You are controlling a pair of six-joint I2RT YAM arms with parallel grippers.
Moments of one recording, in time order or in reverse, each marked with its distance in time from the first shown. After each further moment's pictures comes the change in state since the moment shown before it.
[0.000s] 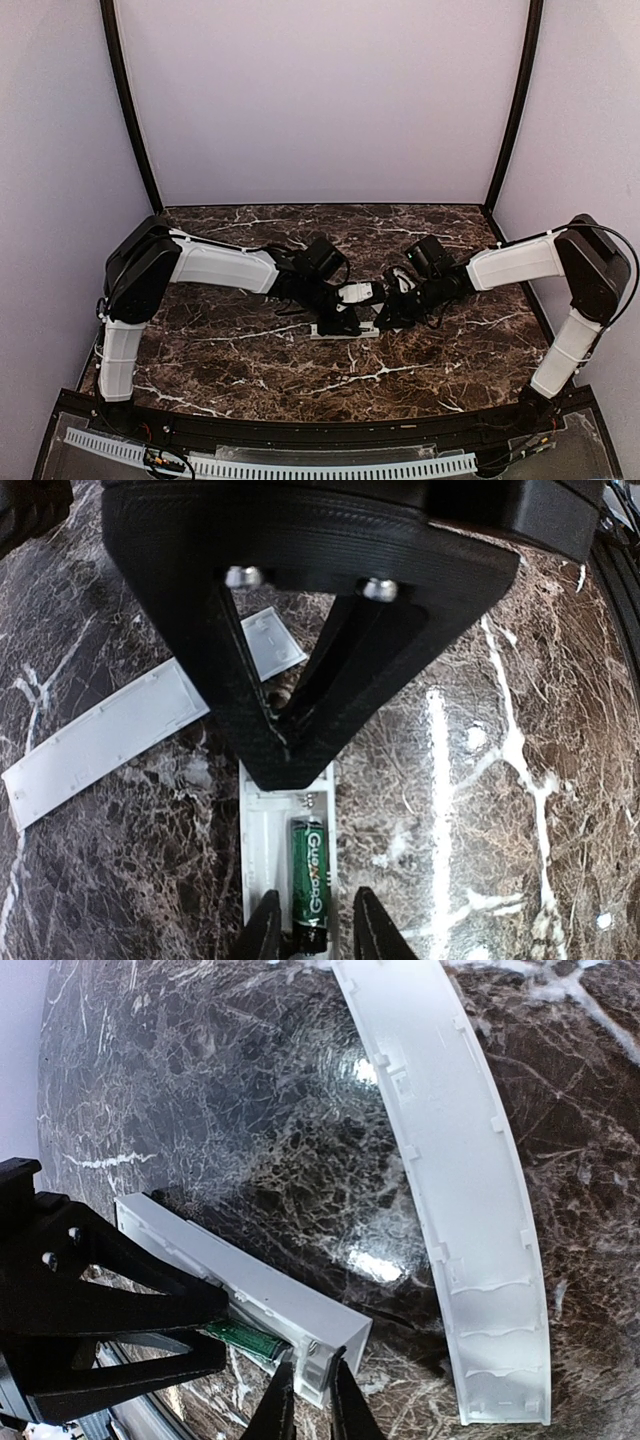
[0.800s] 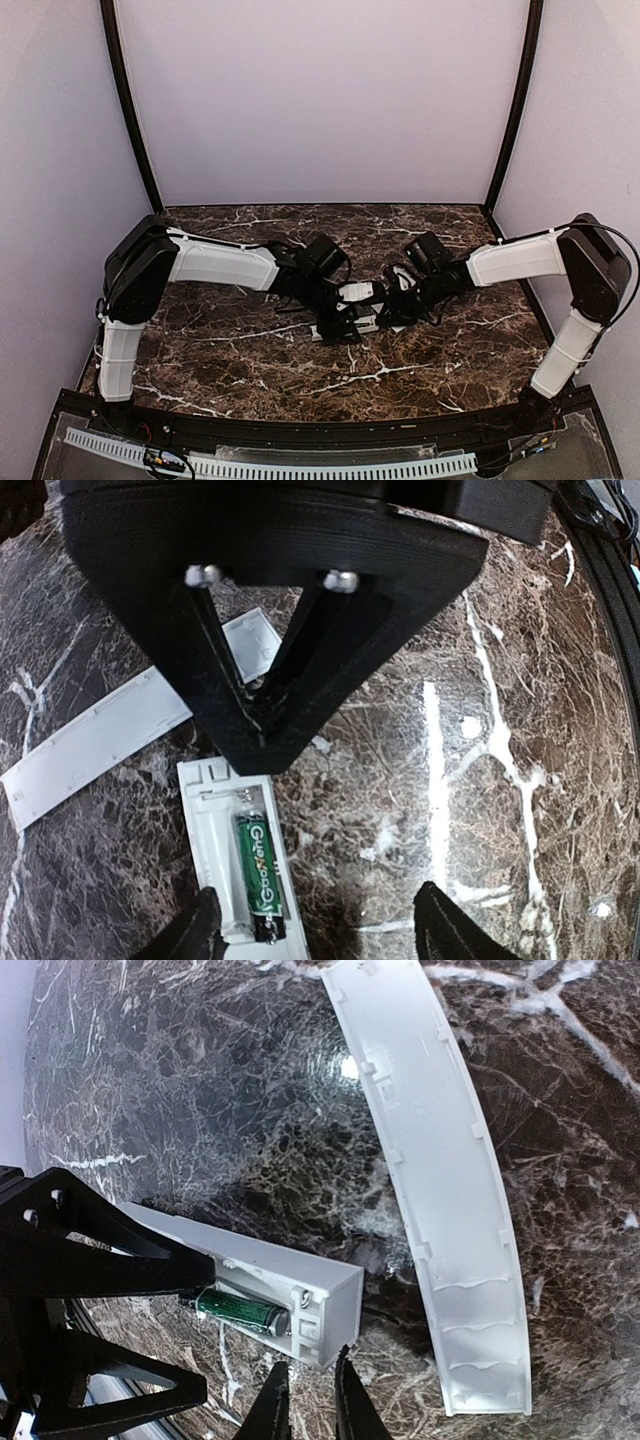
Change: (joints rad) left arm -0.001 0.003 0.043 -0.071 0.006 0.009; right arm 0.000 -0.002 0.034 -0.064 0.033 -0.029
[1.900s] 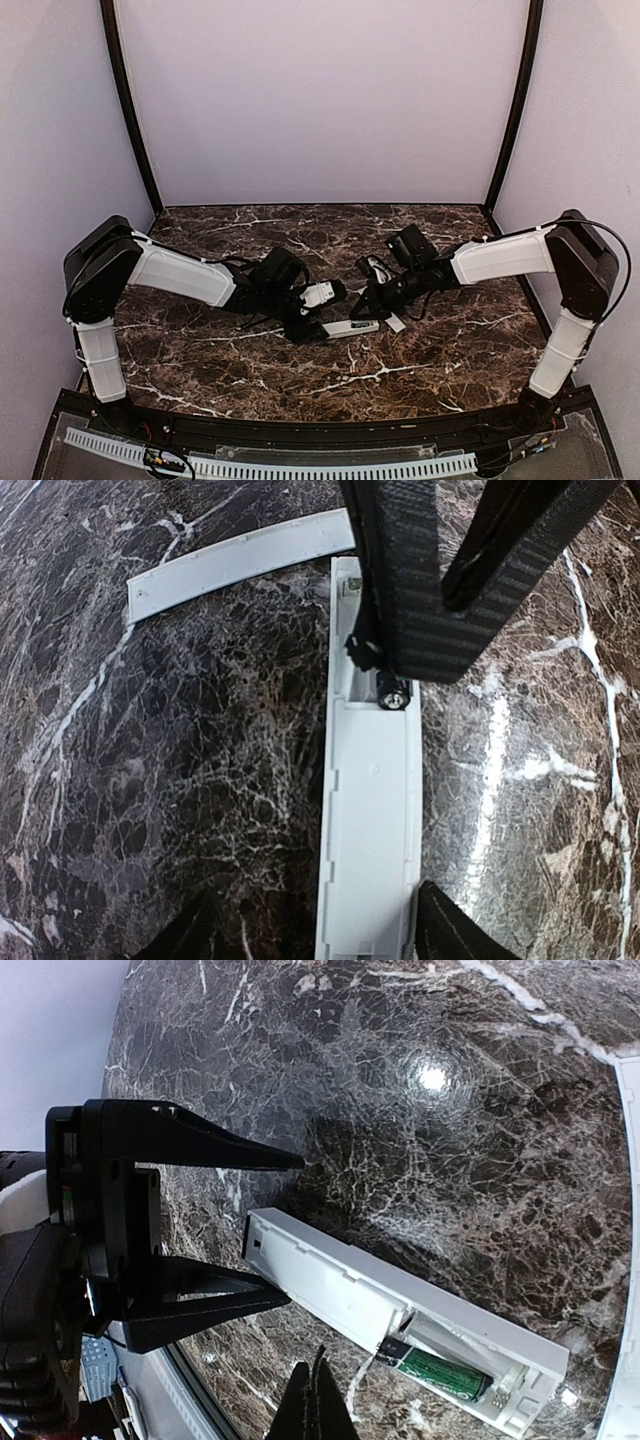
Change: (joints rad) left arm 0.060 -0.236 -0.440 0.320 -0.191 -0.103; right arm 0.080 0.055 0.098 0.103 -0.137 -0.008
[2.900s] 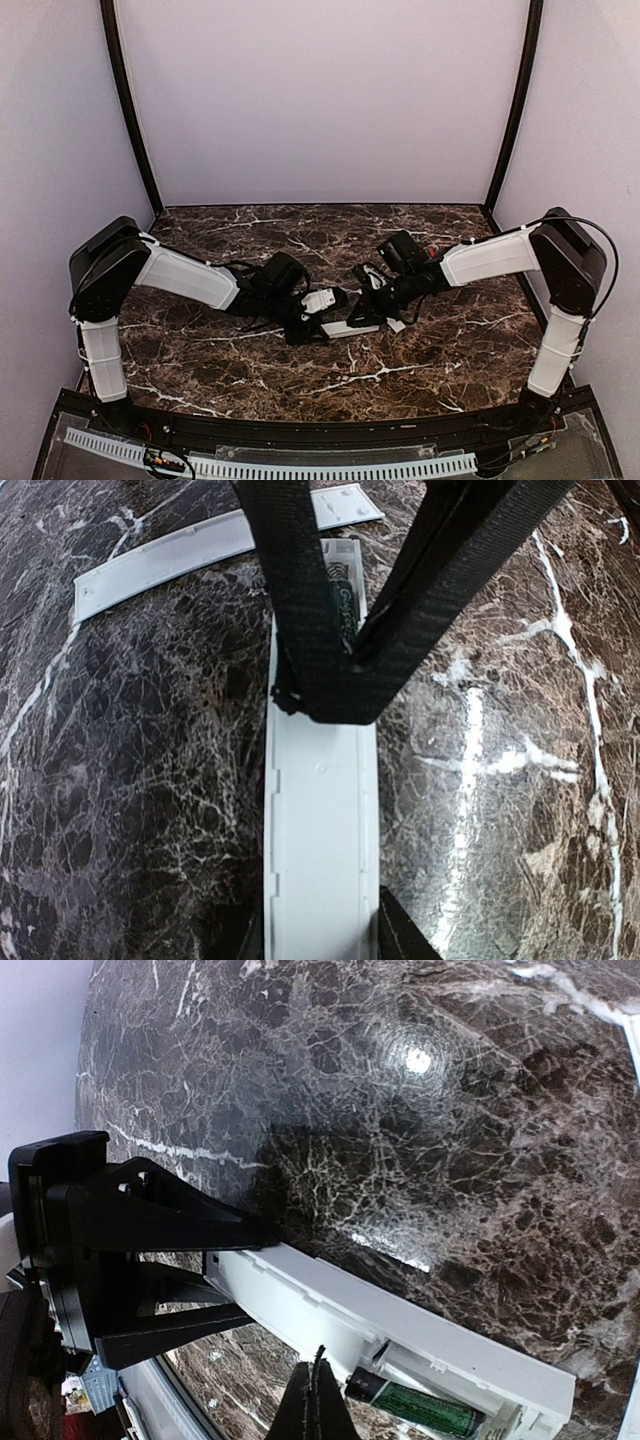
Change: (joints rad) left arm 0.001 0.033 -0.013 0.023 0.077 0.003; right arm 0.020 0.080 0.035 -0.010 0.029 0.045
